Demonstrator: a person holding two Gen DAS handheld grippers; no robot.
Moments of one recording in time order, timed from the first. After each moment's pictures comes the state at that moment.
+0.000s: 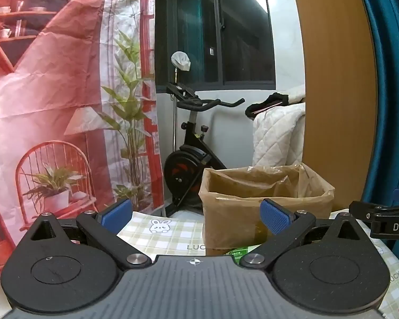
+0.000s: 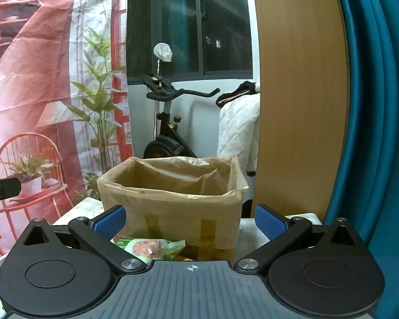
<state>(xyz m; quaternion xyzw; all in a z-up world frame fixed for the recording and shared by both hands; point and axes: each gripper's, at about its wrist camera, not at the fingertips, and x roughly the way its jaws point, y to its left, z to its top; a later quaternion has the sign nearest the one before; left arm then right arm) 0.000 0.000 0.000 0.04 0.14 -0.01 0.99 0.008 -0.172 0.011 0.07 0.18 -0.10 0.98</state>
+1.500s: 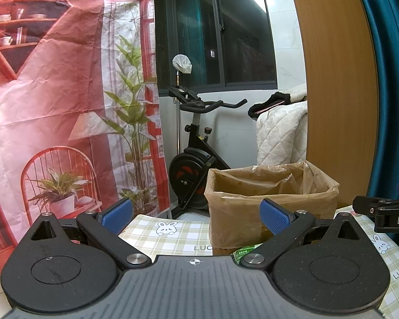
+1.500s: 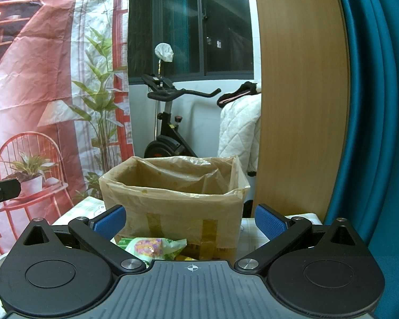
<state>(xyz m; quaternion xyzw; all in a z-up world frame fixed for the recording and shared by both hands) -0.005 -0.005 0.000 0.06 0.14 0.01 0.99 0.007 -0.172 0.013 0.07 0.18 -0.10 0.98</state>
